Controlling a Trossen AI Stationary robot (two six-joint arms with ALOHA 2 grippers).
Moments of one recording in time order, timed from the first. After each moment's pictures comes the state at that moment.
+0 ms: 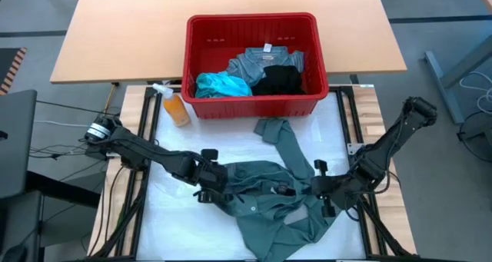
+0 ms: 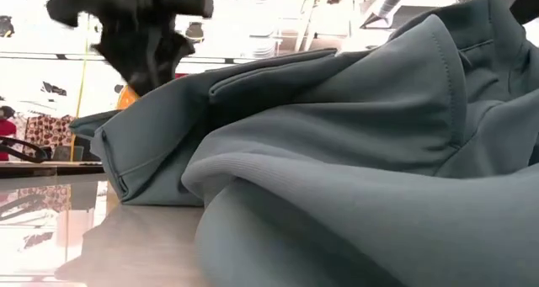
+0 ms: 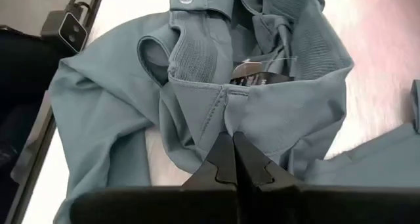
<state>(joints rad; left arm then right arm) -0.32 1.61 1.16 -0.82 -0.27 -0.24 0.77 1.11 0.81 -0.56 0.48 0.57</state>
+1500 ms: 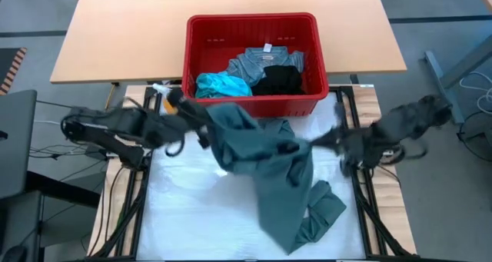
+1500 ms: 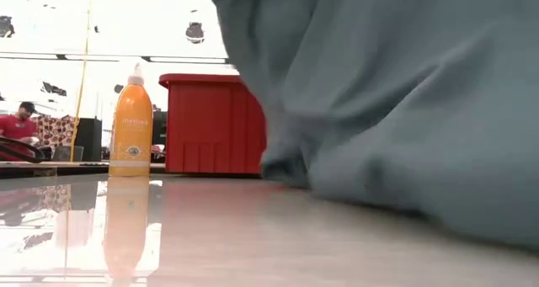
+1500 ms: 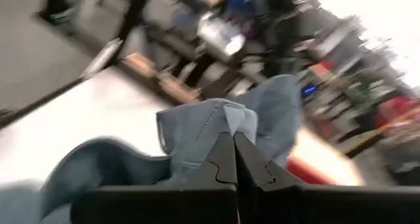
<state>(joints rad) -0.20 1.34 1.68 -0.84 -0.93 -0.13 0.48 0.97 1.43 -0.59 0.47 -0.55</state>
